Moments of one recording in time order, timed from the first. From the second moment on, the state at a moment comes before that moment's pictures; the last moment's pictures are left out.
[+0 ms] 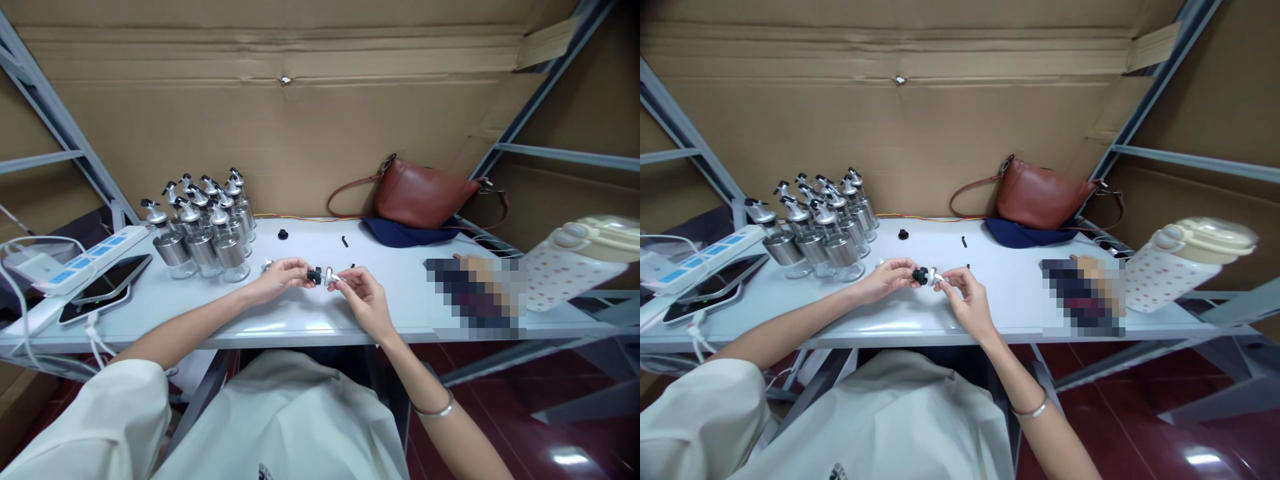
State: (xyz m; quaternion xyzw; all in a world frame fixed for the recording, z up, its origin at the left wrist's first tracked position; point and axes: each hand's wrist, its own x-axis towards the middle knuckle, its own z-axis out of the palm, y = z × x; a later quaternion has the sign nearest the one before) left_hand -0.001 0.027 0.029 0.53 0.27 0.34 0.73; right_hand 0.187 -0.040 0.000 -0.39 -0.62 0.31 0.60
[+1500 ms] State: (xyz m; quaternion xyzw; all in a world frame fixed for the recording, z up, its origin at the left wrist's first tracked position) left_hand -0.007 0.026 0.023 0.61 0.33 0.34 0.63; right_hand 0.188 -0.042 -0.003 -0.39 -0.75 0.11 0.52
